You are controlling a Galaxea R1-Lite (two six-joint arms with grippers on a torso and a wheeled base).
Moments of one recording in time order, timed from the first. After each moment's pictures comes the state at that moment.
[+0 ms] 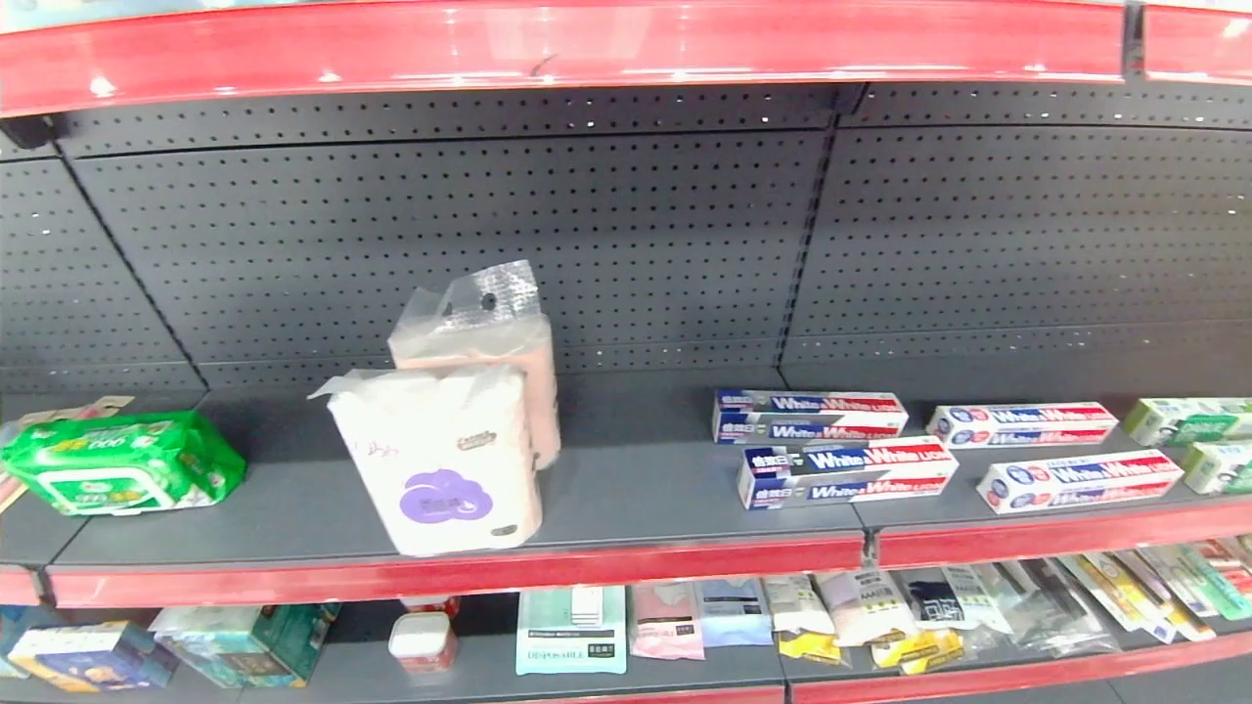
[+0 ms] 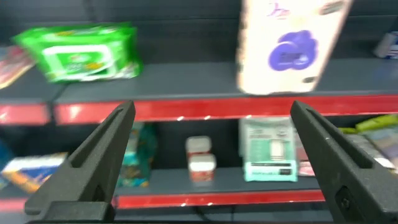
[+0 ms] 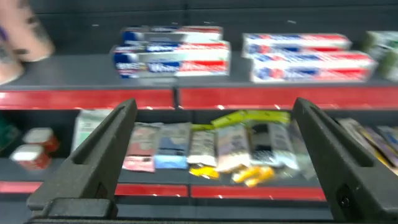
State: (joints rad) left arm 0.00 0.00 0.00 0.00 -0.01 0.01; right arm 0.00 0.00 0.00 0.00 0.03 0.01
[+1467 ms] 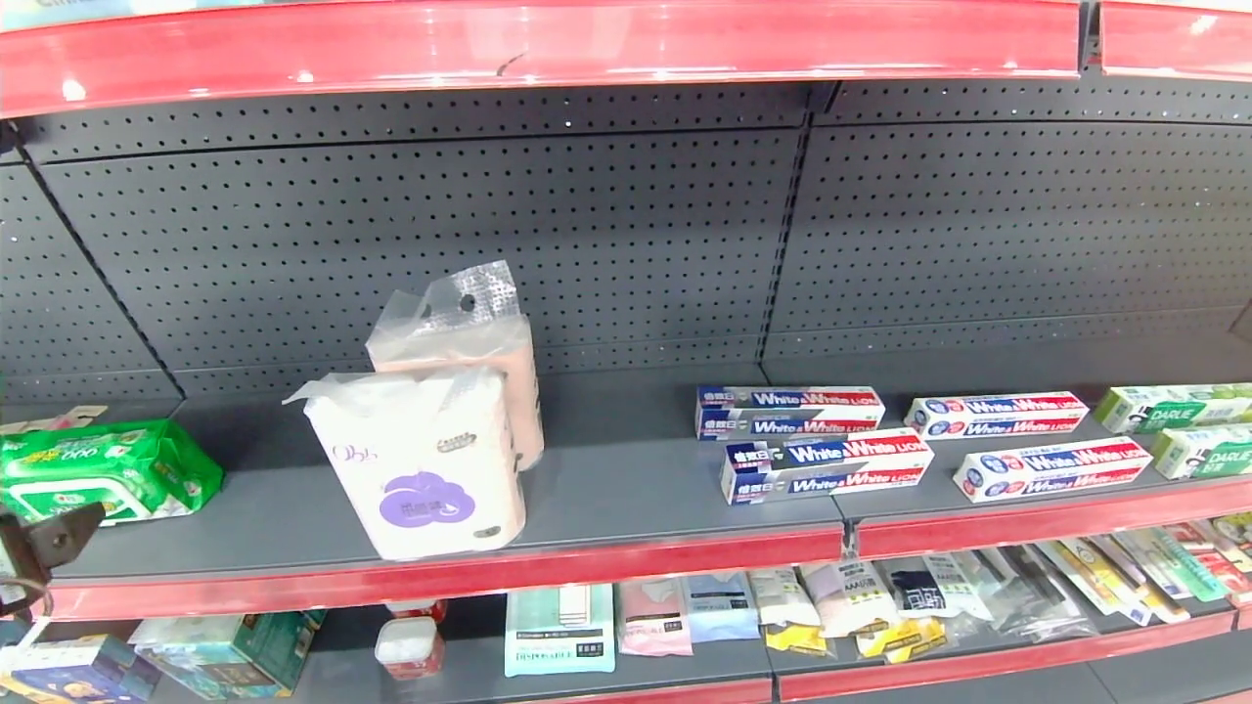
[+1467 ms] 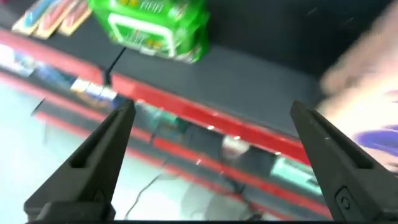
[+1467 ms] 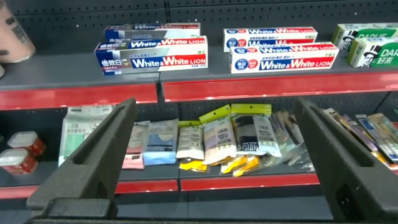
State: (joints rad) left arm 0.21 1.03 -0.47 -0.08 0.27 -0.14; right arm 0.00 0.00 0.00 0.00 0.03 0.01
